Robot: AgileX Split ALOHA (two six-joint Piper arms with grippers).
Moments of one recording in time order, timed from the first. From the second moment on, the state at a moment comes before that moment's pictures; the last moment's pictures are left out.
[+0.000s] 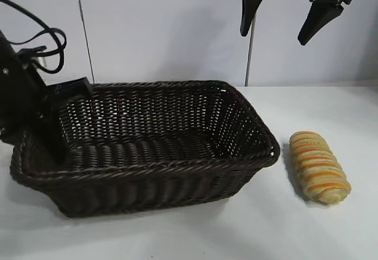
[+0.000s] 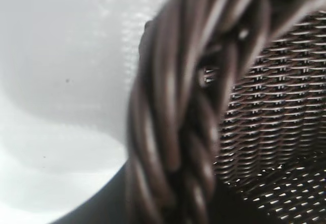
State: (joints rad) left arm -0.27 1.80 -1.31 -0.38 0.96 -0.03; right arm 0.24 2.02 -1.96 0.07 1.24 0.19
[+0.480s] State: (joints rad) left arm -0.27 1.97 -1.52 -0.35 1.02 0.01; right arm 0.24 2.01 -1.96 0.07 1.24 0.19
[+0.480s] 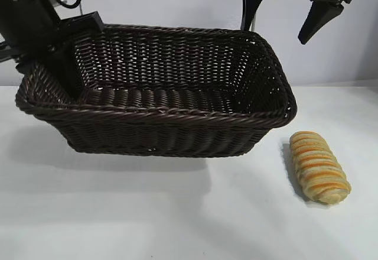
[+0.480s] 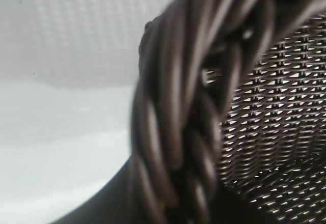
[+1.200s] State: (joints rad) left arm -0.27 2.15 -1.56 -0.38 1.00 0.05; right arm 0.24 2.01 -1.96 0.07 1.24 0.19
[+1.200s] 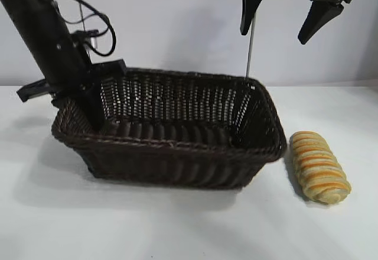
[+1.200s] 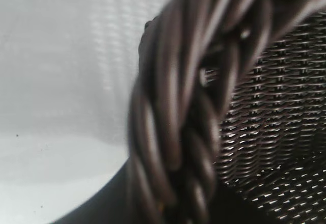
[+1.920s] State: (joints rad) left arm -0.24 2.06 -1.57 -0.41 1.01 -0.01; right arm 0.24 2.01 -1.96 0.07 1.24 0.19
